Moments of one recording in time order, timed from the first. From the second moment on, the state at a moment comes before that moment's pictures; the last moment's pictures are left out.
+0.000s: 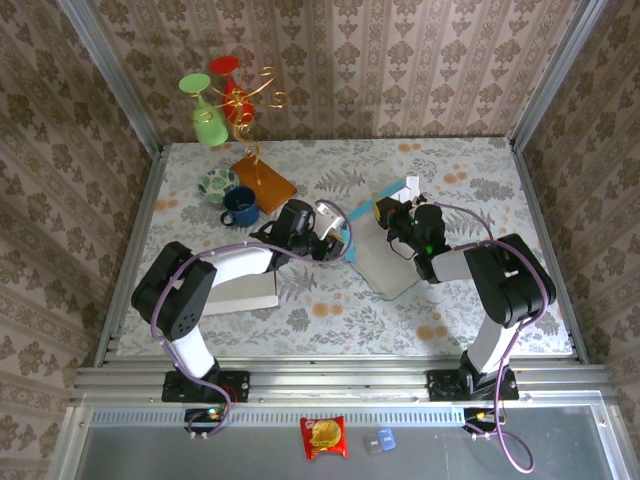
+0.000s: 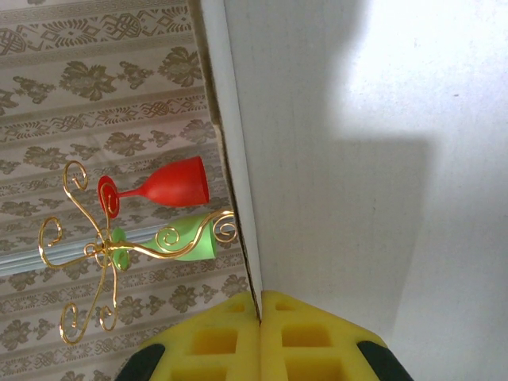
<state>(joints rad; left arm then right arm) -0.69 1.72 0.94 0.10 0.37 0.02 0.29 1.75 0.64 0.97 -0.25 1.62</state>
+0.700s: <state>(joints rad) -0.75 1.75 0.96 0.16 0.22 -0.07 0.32 1.76 0.62 1.01 -0.20 1.63</state>
